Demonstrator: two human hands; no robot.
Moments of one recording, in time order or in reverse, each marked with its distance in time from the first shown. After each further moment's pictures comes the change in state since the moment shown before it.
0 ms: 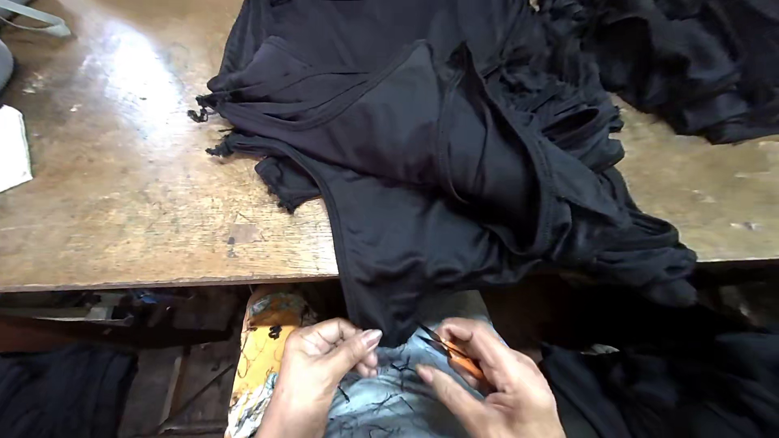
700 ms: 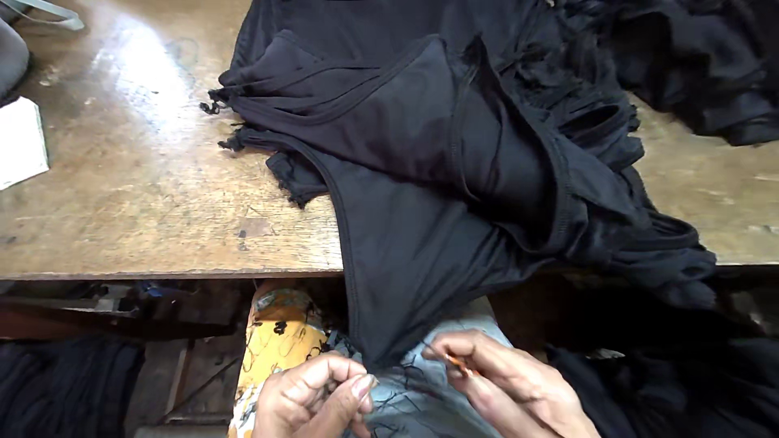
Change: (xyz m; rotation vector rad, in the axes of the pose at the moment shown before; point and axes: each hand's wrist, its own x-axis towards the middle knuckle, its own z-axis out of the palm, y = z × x) left_hand -0.048 0.018 -0.012 0.253 -0.103 0.189; right_hand 0.010 -0.011 -0.015 0.352 -0.270 -0.068
